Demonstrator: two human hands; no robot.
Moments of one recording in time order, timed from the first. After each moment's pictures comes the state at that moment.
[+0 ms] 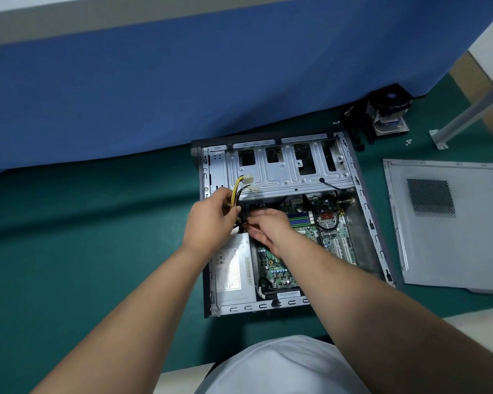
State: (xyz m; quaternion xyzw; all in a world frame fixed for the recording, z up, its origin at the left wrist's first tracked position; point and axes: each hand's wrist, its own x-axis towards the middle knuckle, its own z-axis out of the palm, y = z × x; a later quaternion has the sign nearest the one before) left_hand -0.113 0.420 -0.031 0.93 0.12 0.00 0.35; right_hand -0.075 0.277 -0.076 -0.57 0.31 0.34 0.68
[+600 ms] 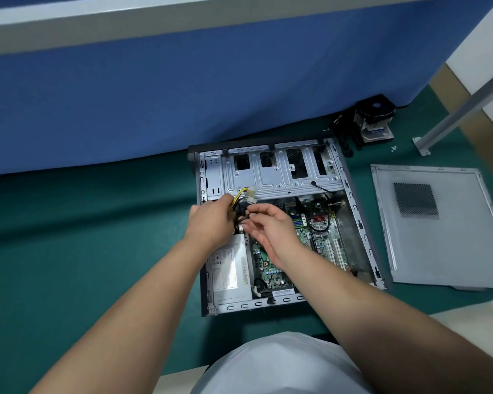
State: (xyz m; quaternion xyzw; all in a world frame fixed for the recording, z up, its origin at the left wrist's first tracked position) left_hand -0.100 0.421 -0.033 0.97 0.05 -0.11 0.20; right_hand -0.096 0.266 -0.049 -0.52 0.25 0.26 0.78
